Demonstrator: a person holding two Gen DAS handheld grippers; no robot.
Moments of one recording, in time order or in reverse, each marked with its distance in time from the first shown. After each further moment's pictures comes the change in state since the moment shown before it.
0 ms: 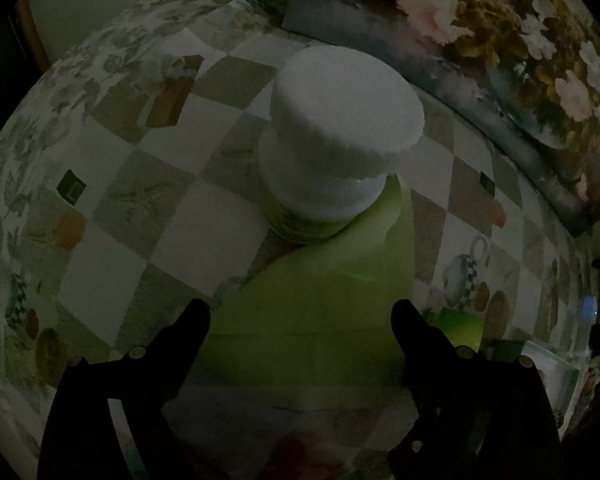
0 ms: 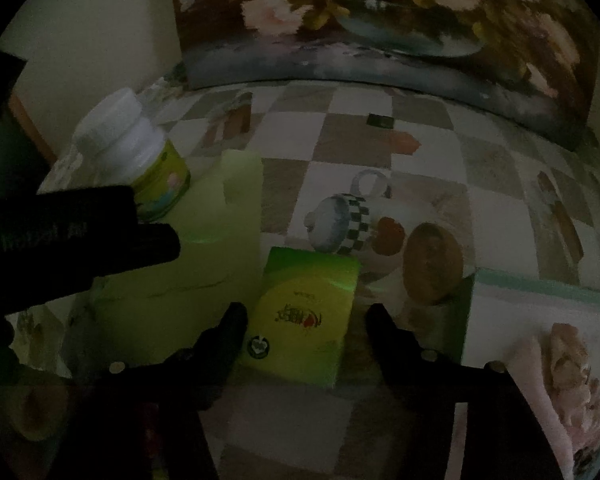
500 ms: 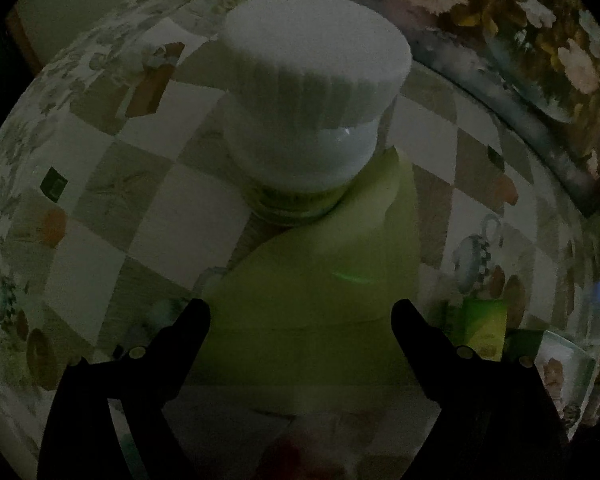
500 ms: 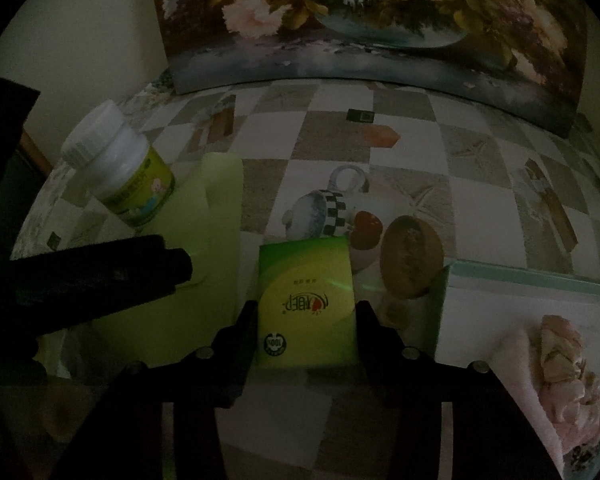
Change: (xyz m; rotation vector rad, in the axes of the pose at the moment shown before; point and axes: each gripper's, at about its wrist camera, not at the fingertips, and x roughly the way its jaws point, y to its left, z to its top) left arm 0.020 -0.012 -0.002 0.044 0.031 0.037; right arm -0.002 -0.011 0.001 0.020 0.009 0.001
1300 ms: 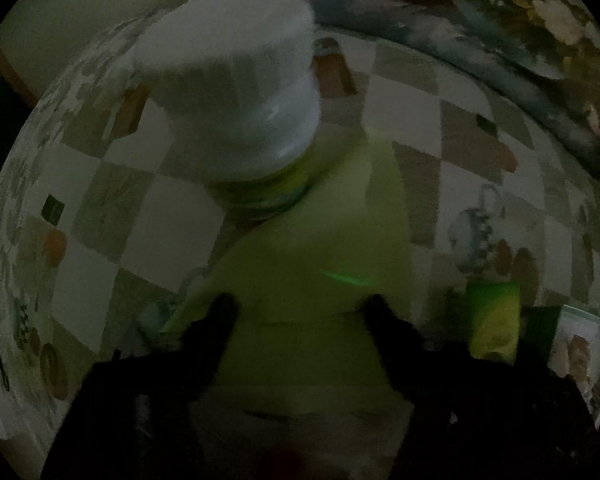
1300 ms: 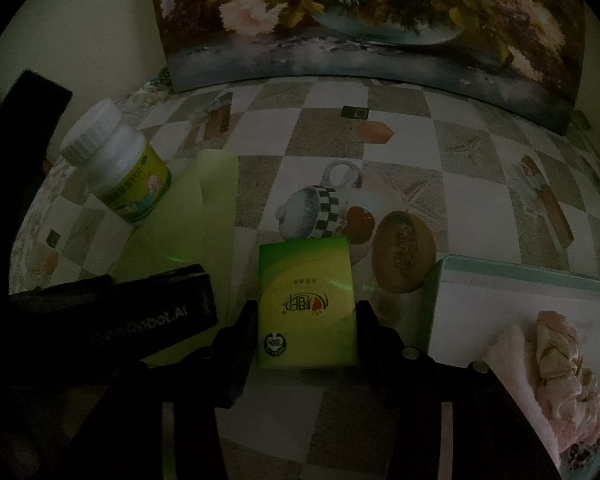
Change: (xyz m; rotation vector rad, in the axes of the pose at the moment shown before) left arm 0.001 -0.048 -0.013 0.116 -0.014 0.068; right arm -0.001 -0.003 -0.002 0.003 0.005 -0.002
